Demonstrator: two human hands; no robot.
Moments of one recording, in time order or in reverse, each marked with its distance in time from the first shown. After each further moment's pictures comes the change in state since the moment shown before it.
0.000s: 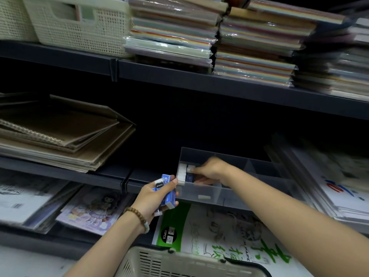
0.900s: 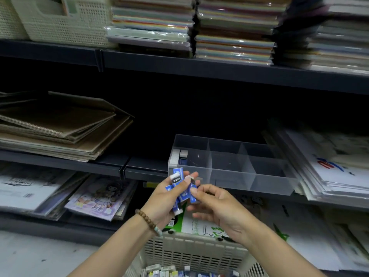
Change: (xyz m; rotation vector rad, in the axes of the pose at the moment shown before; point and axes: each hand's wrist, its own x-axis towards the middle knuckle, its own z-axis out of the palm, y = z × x) left_hand -0.052 -0.022 0.044 -0.120 -0.216 0.003; right_hand -0.137 0.067 0.029 0.776 -0.217 -0.062
